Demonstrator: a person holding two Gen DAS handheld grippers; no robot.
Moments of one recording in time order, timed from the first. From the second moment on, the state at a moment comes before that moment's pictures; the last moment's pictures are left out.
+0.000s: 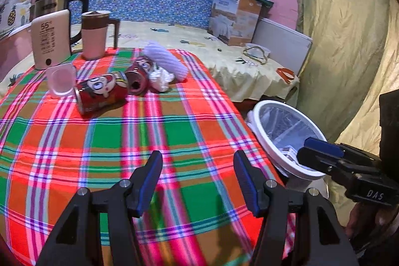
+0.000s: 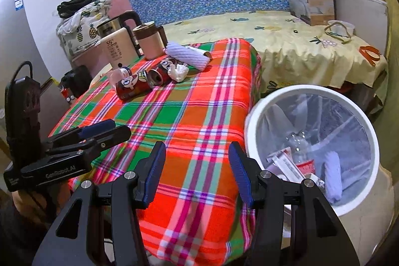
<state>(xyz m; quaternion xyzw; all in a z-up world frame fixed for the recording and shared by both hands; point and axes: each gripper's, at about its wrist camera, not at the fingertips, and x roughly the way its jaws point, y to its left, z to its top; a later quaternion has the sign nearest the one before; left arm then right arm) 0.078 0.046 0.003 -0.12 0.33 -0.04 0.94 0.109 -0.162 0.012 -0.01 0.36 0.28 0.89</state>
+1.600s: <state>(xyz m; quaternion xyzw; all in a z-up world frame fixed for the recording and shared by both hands) 0.197 0.167 -0.020 -0.05 0.36 -0.02 0.93 0.237 -0.070 -0.004 -0.01 0.41 0.31 0.86</state>
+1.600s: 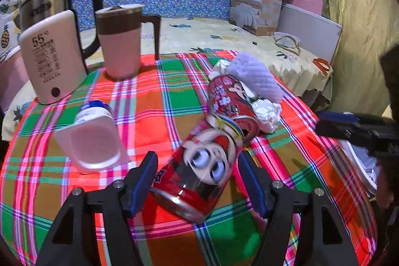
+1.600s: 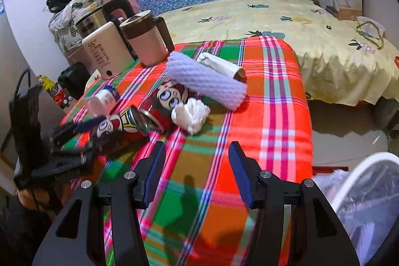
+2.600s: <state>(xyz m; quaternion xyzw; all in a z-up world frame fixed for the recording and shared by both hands) 0.180 0.146 -0.025 -0.09 0.38 -0.02 0.92 0.240 -0.063 -0.016 0.01 0.43 0.32 0.84</state>
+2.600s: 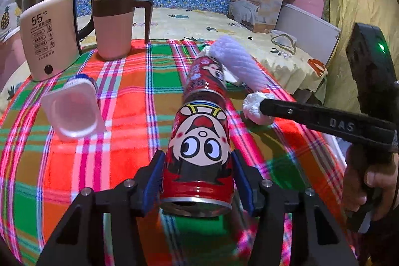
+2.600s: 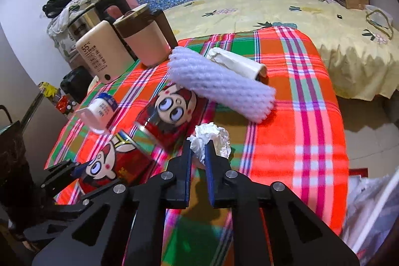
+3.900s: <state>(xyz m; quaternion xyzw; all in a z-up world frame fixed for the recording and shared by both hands) 0.086 0.025 0.016 -0.09 0.35 -0.06 0.93 0.123 -0.162 0.014 0.04 0.38 0.30 0.88</state>
